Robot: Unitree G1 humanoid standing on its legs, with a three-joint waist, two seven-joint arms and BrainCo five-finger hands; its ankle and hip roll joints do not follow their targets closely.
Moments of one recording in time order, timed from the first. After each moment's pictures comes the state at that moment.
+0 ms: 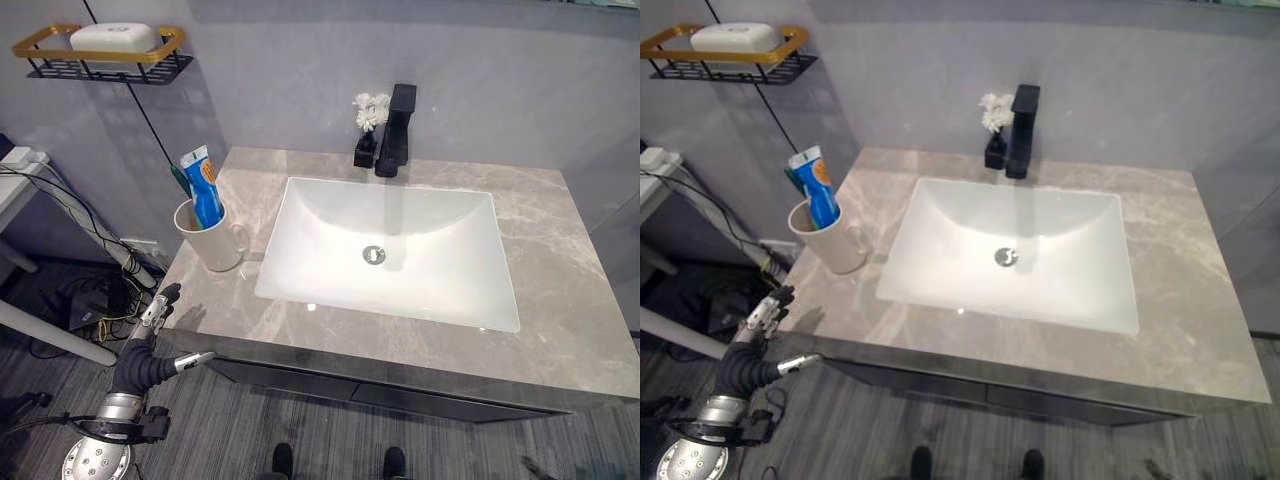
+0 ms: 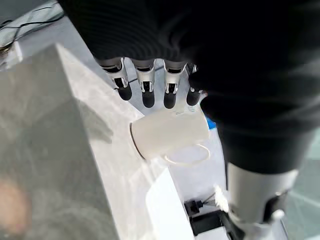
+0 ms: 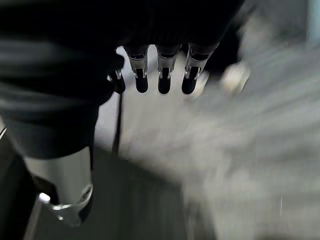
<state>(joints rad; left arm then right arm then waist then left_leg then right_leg) 0.51 0.57 0.06 -0.27 -0.27 -0.32 0.11 0.28 -0.31 -0.05 0.80 0.28 -0.20 -0.32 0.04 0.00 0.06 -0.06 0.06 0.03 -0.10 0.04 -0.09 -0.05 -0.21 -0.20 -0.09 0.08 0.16</state>
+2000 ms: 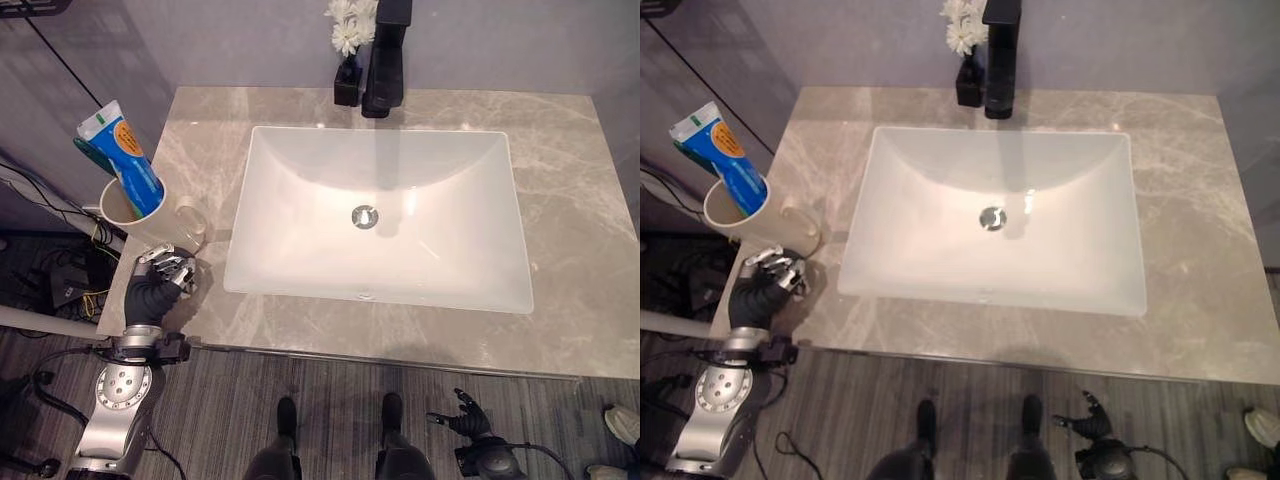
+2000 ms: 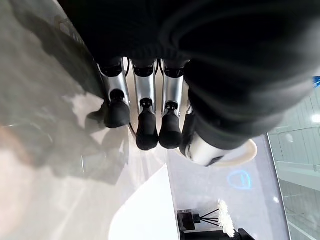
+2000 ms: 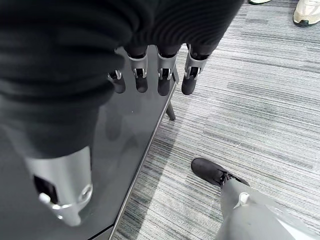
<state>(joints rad) 0.12 0.54 0.02 -0.13 -0.43 -0.28 0.15 0.06 -0.36 0.23 0.89 0.06 -0.14 -0.20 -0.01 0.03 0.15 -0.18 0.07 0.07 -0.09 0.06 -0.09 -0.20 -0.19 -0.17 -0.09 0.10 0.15</state>
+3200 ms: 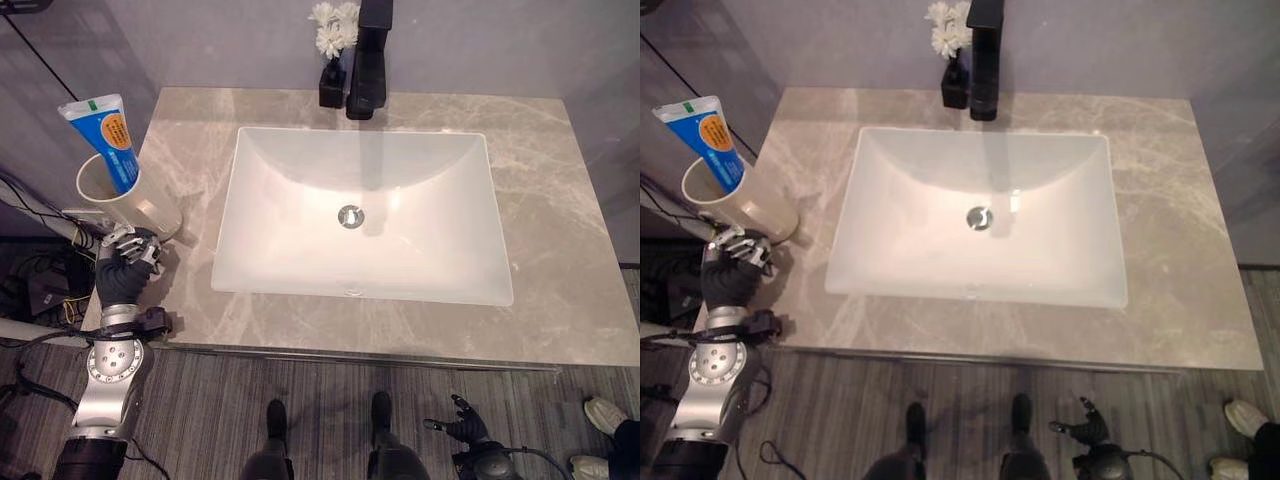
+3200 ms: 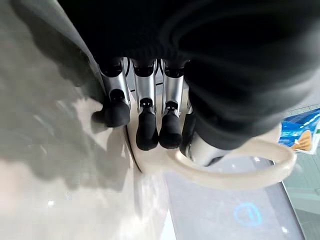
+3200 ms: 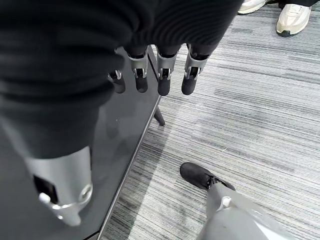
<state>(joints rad) -0.05 0.59 0.07 0.06 -0.38 -0.29 0.31 0.06 -0.35 0.26 0.92 0.06 -0.14 -0.20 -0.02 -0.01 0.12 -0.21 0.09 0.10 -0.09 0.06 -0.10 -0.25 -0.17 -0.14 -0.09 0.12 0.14</state>
